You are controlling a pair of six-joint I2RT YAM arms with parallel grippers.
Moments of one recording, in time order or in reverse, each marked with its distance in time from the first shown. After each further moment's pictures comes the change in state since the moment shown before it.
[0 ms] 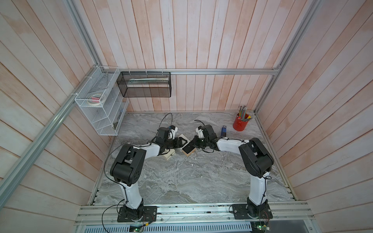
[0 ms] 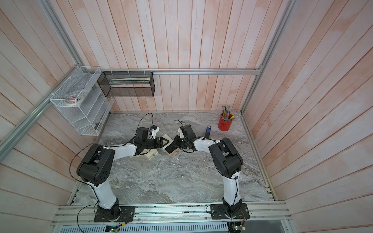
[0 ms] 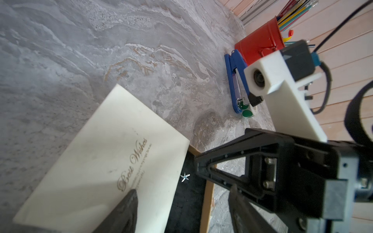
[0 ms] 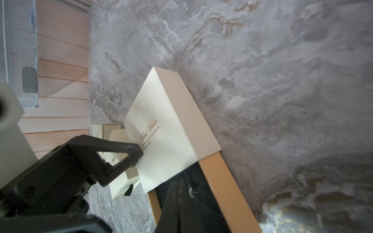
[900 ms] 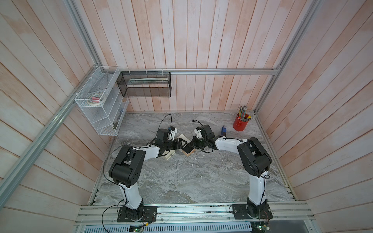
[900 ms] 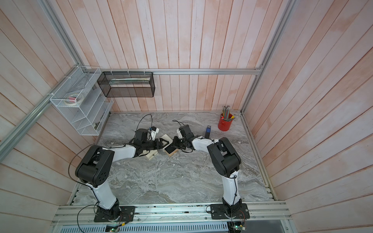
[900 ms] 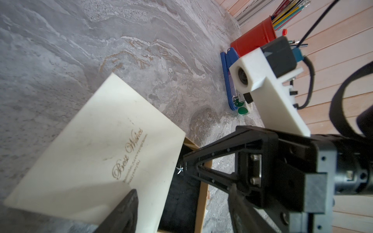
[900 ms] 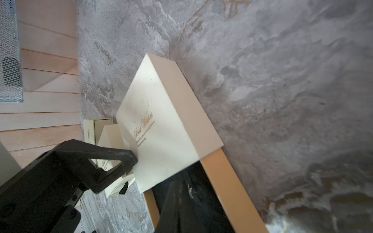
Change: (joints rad) left arm 0.000 -0.006 -0.022 0.028 0.010 -0.017; right arm 0.009 0.027 0.037 -0.087 0.014 -0.014
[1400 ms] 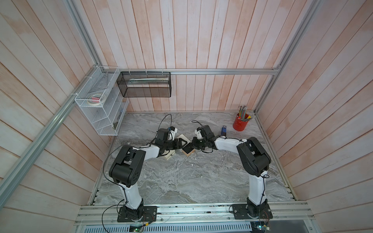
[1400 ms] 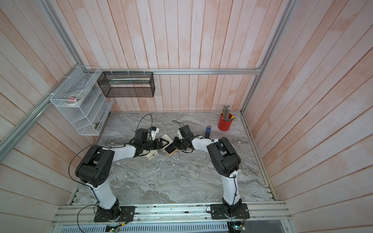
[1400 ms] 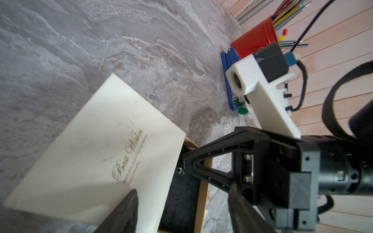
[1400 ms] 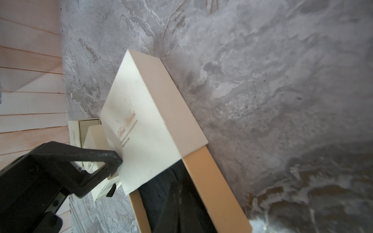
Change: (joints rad) left arm 0.000 0.002 0.005 -0.006 0.000 0.000; right arm 0.000 0.009 0.014 -0.046 0.033 -0.021
